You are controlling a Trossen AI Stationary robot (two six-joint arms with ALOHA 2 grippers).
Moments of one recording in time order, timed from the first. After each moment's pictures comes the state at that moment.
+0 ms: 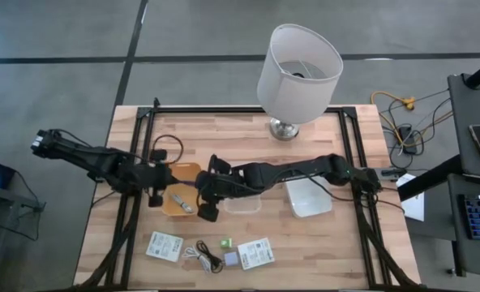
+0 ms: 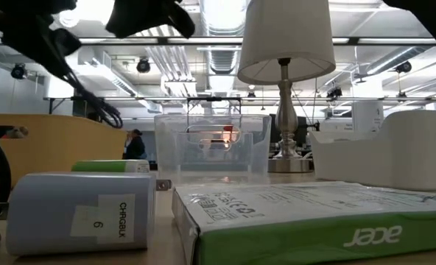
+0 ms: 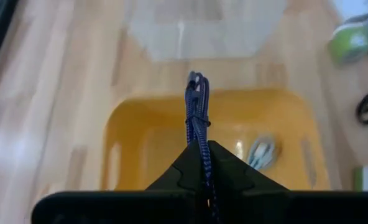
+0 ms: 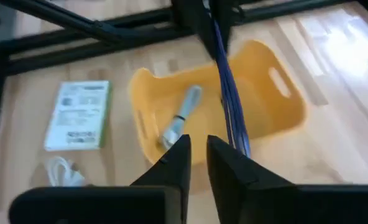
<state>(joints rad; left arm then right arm) -0.33 0.71 0.75 -0.94 -0.32 -0.24 0.18 2.32 2.35 -0.83 0.26 0.37</state>
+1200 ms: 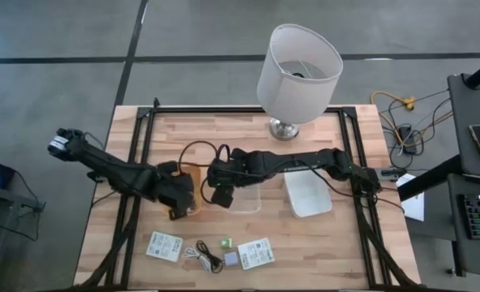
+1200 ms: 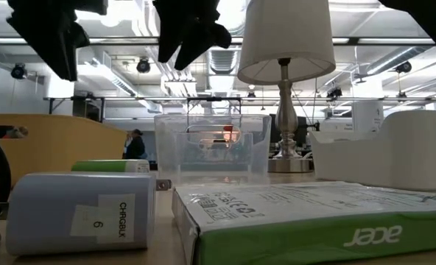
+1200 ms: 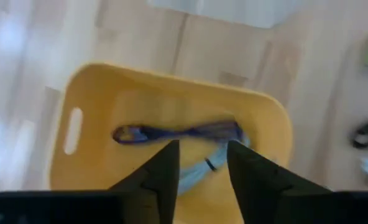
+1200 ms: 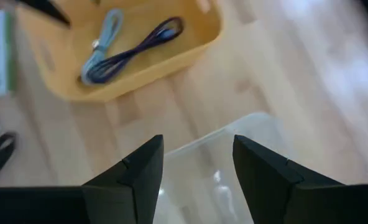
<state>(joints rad) -0.41 1.23 1.05 -1.11 -0.29 -0.65 0.12 2.28 2.35 -1.17 0.28 0.46</state>
